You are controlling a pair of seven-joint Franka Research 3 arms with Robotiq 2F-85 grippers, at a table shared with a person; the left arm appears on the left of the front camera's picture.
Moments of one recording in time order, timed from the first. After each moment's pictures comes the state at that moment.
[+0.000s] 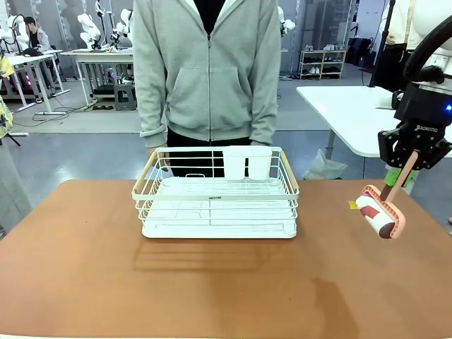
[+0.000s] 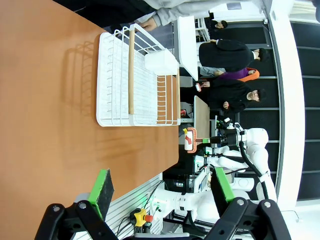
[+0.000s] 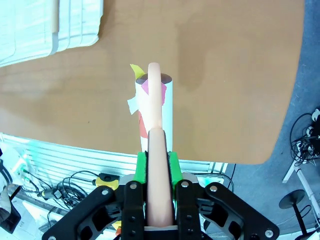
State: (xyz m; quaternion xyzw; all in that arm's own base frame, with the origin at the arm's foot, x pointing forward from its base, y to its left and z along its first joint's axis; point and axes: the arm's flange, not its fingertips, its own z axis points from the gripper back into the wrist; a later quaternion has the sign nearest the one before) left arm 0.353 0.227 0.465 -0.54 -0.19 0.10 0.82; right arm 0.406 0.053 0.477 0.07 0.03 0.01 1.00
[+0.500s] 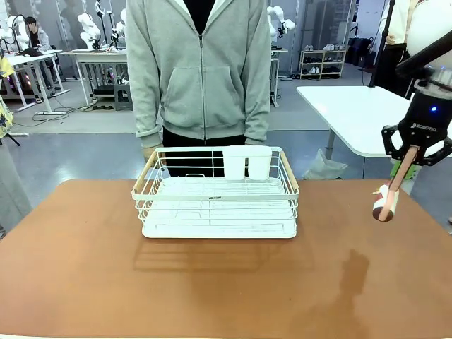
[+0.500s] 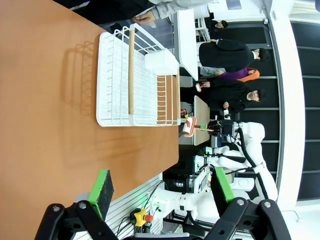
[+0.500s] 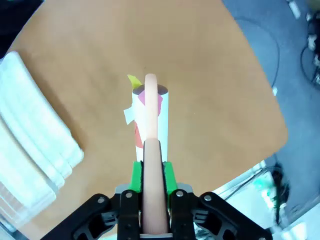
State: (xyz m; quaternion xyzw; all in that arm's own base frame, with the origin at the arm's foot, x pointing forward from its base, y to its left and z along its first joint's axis) left arm 0.353 0.227 0.465 -0.54 -0.19 0.10 0.82; right arm 0.454 0.022 0.456 0.04 -0.02 -0.35 0.94
